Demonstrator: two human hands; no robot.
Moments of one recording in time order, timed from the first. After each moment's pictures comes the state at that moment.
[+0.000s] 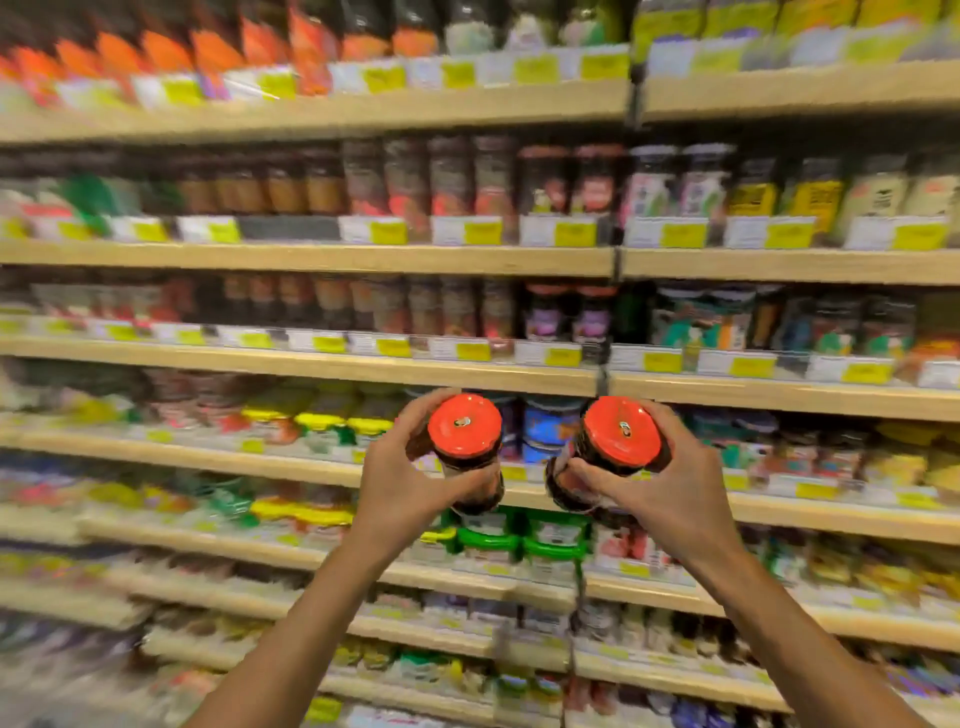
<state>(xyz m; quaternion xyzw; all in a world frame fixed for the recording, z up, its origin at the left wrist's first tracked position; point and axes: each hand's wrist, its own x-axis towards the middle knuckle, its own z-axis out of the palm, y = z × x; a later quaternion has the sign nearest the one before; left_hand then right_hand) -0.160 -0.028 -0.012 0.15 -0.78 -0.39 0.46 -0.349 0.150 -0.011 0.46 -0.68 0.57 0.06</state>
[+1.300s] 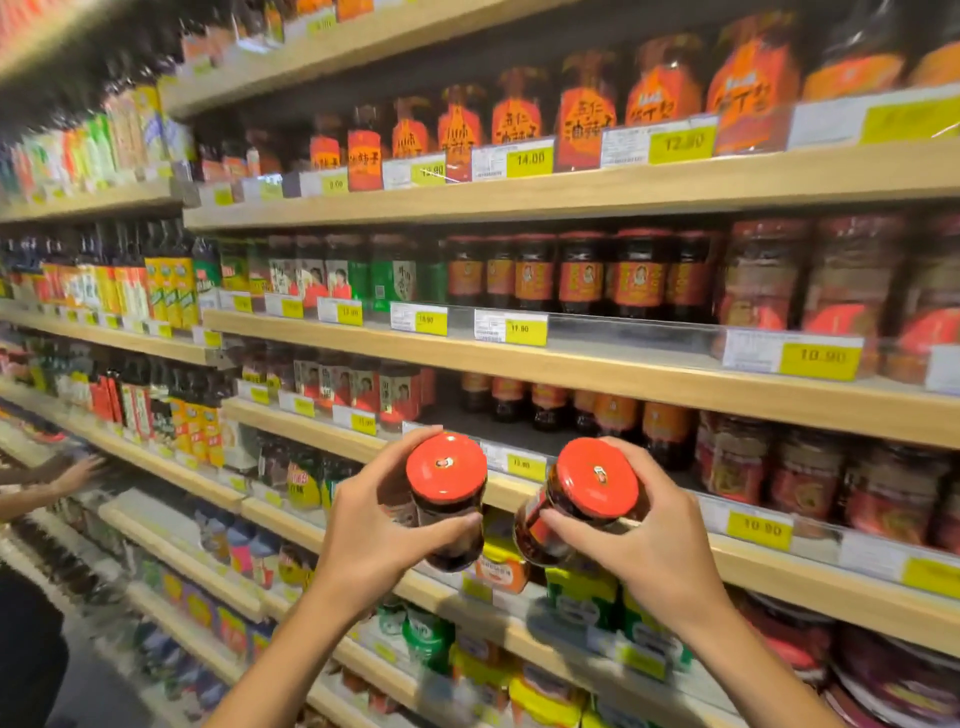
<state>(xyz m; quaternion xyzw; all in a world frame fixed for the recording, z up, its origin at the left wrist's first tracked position) 0.044 -0.376 0.038 0.24 -0.76 -0.26 0.55 -0.189 -0.275 0.036 0.59 -0.56 0.58 -0.01</state>
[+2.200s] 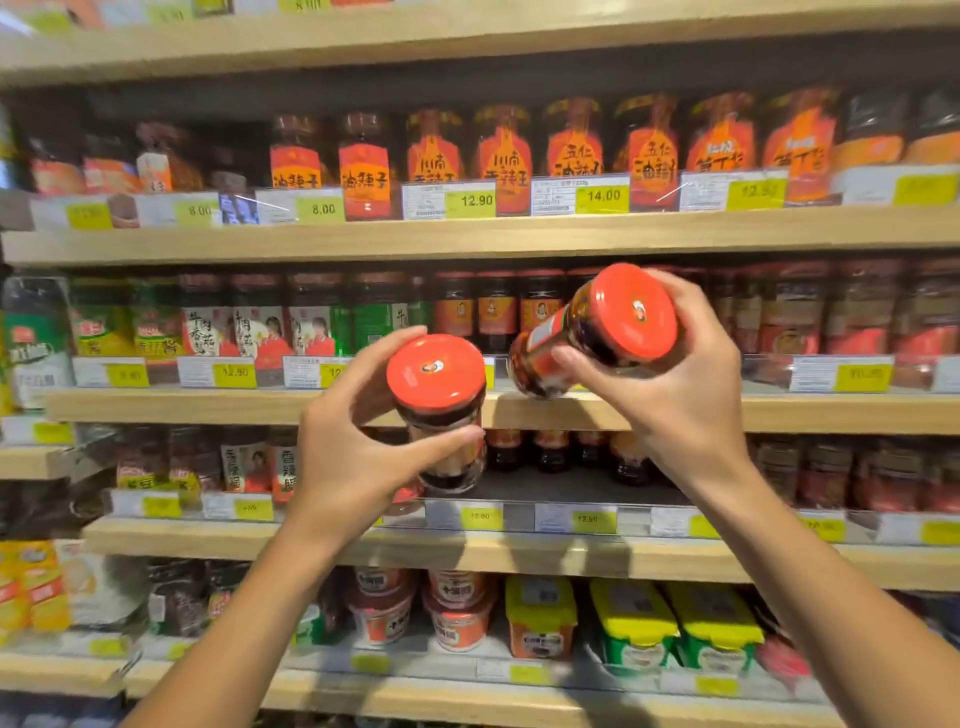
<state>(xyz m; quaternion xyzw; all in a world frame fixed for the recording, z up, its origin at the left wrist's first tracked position) 0.109 -0.546 0.144 0.00 -0.75 -0.30 0.59 -0.074 -0.387 0.173 0.50 -0.50 0.65 0.28</state>
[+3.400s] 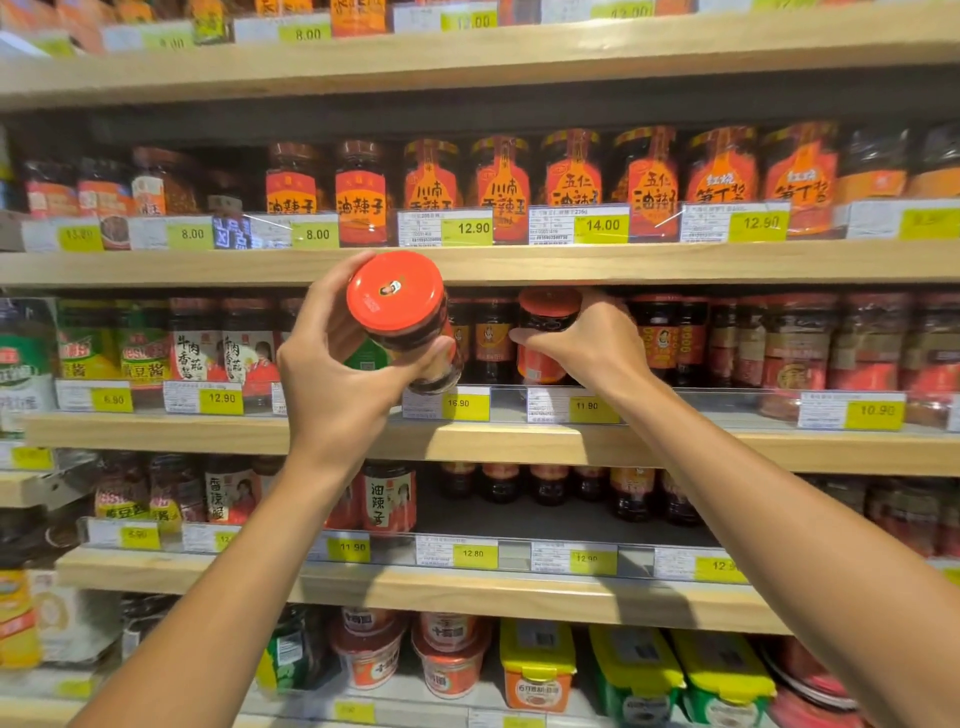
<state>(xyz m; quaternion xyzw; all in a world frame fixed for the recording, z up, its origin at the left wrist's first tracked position) 0.076 -0.578 0.199 -0.03 -0.68 -0.24 0.70 -0.149 -0.482 0.232 0.38 -0.78 0.44 0.24</state>
